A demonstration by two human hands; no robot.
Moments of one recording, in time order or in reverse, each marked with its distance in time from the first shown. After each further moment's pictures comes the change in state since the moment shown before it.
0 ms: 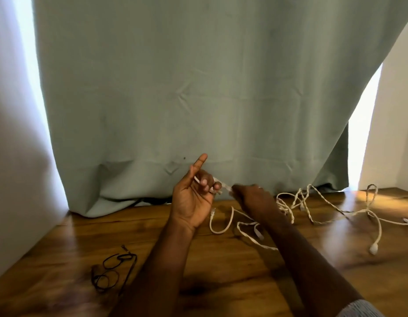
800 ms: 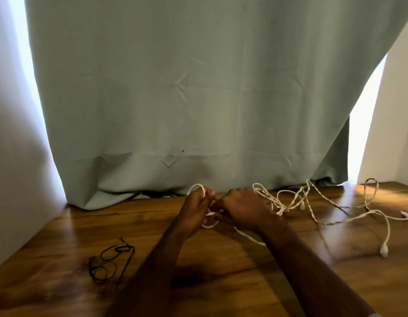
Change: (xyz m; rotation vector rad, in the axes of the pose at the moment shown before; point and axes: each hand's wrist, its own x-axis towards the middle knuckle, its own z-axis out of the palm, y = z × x) left_hand -0.005 -0.032 -0.066 1.214 -0.009 -0.024; right_hand -0.030 -0.055 -0.026 -0.268 -0.135 -0.410
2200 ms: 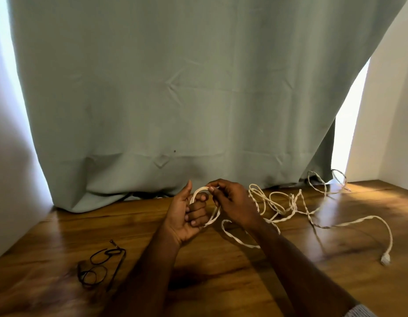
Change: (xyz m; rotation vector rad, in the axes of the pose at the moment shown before) left_hand -0.008 0.019 -0.005 -1.183 -0.327 -0.416; right_hand 0.005 0.000 0.023 0.945 0.384 0.369
